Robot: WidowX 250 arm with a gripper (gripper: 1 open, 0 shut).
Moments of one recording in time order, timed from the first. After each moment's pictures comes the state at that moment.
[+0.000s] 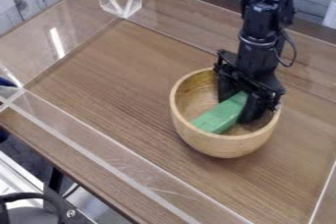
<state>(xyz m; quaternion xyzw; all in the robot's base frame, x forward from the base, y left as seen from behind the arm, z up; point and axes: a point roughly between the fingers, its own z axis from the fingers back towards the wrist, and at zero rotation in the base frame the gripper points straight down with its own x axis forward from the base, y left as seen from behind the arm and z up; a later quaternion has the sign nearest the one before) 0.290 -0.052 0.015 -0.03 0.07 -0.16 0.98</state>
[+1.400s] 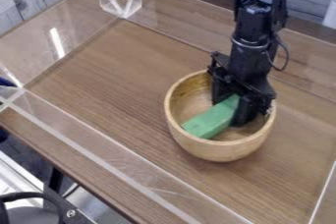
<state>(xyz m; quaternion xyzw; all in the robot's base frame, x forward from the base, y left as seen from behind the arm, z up) 0.277 -0.042 0.022 -0.03 0.08 -0.17 0.98</state>
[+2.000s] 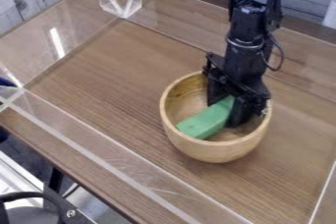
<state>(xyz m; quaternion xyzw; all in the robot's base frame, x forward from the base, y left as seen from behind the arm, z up) 0.273 -0.037 0.025 -0.03 0.09 -0.16 0.98</state>
